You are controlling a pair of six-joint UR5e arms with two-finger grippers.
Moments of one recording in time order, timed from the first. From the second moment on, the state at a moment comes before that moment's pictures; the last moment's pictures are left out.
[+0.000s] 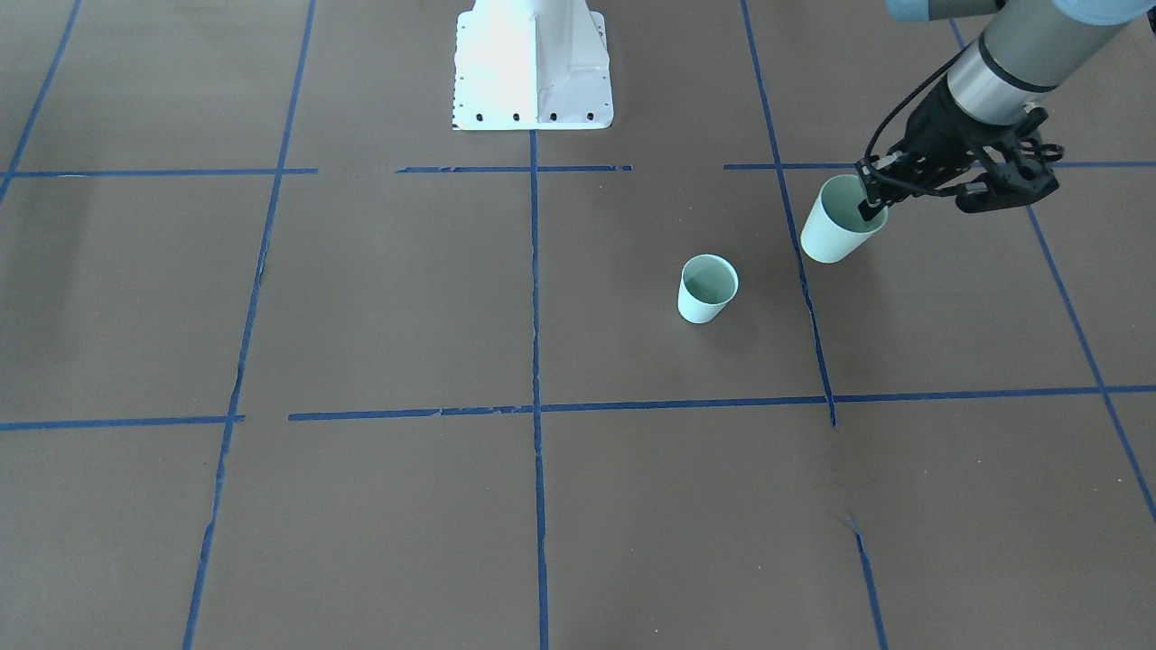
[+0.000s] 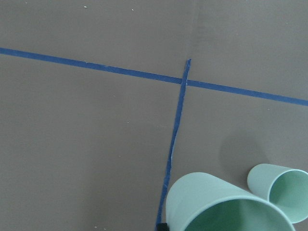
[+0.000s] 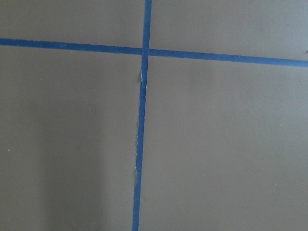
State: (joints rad) left arm -0.96 -1.85 -2.07 -1.42 -2.29 -1.06; right arm 1.55 -1.70 1.79 -1.68 2.26 -0.04
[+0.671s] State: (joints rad) left arm -0.84 -1.99 -1.89 -1.56 -2.28 -1.22; right arm 1.55 -1.70 1.79 -1.68 2.26 -0.04
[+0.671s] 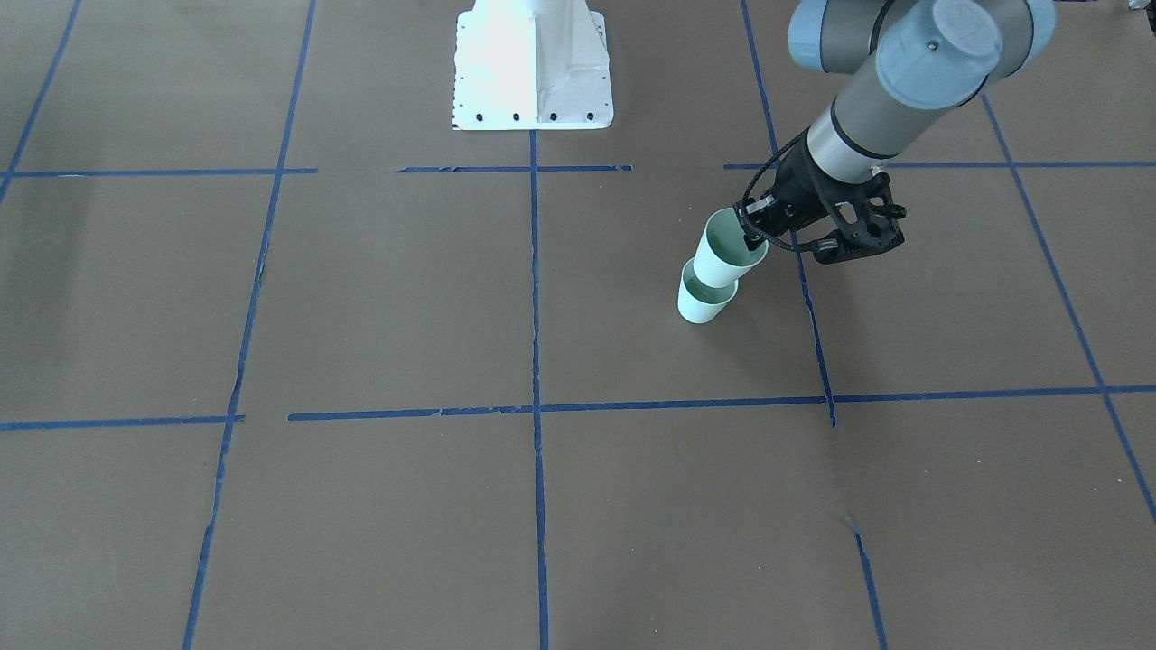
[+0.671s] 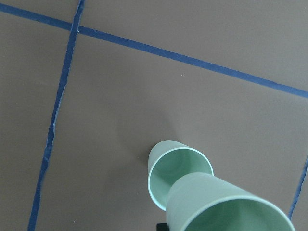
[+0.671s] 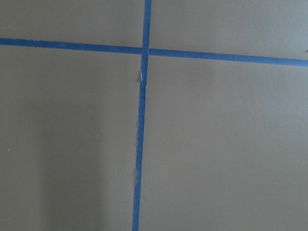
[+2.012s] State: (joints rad) left arm -0.81 -1.98 -1.86 -1.61 -2.27 -1.22; right arm 1.55 -1.70 1.79 -1.68 2.26 -0.04
